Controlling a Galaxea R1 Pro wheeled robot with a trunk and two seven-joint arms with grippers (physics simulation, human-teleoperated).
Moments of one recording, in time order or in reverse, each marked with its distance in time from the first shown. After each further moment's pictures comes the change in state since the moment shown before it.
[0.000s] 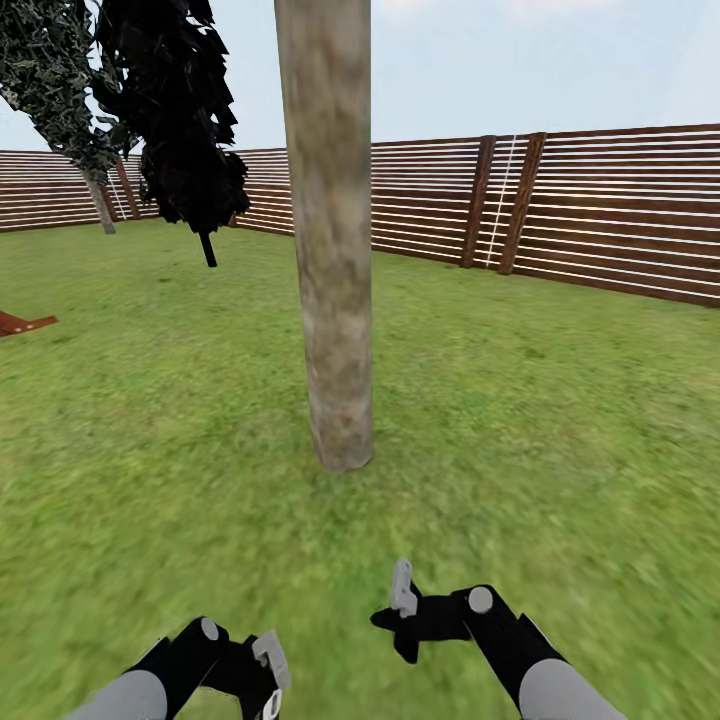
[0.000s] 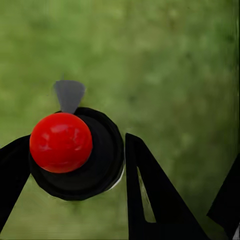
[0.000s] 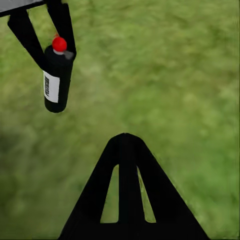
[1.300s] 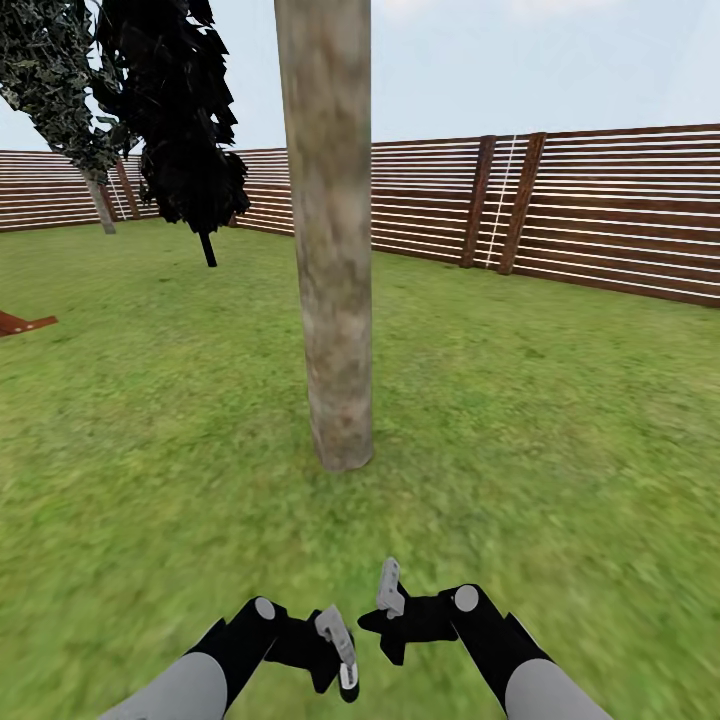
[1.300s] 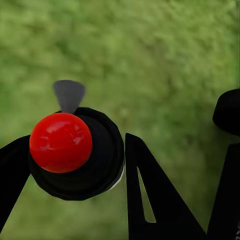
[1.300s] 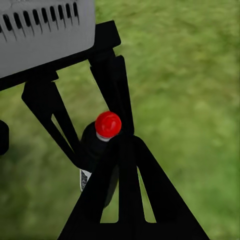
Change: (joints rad) left arm -0.034 -0.169 0.012 -0.031 0.055 -0.056 -0.046; right arm 0.000 0.041 0.001 -0.001 0.000 0.038 0.002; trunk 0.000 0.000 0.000
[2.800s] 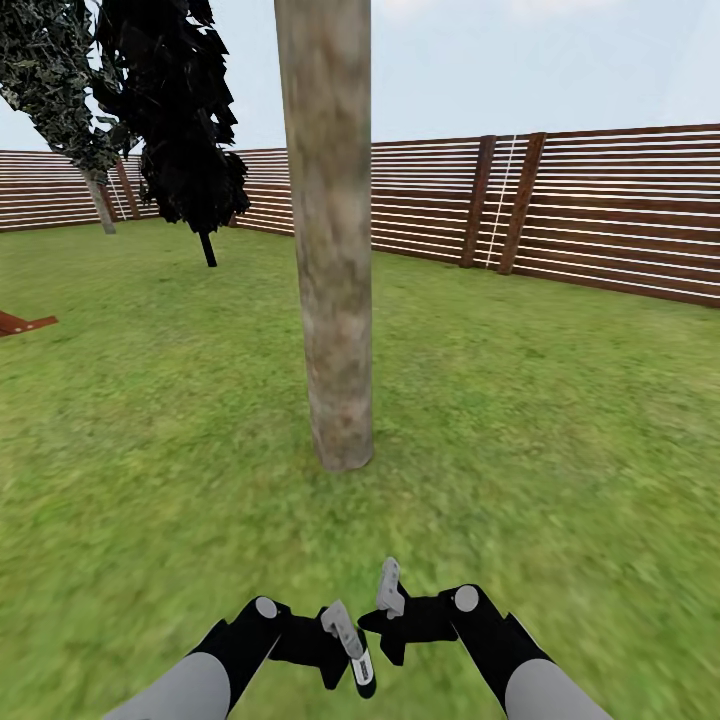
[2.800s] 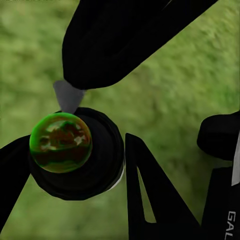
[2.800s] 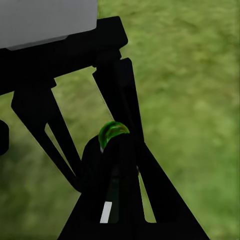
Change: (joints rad) left arm 0.000 -0.009 0.000 0.000 0.084 -0.039 -0.045; right arm 0.000 0.000 0.000 0.002 0.000 0.000 -0.002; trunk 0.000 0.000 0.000
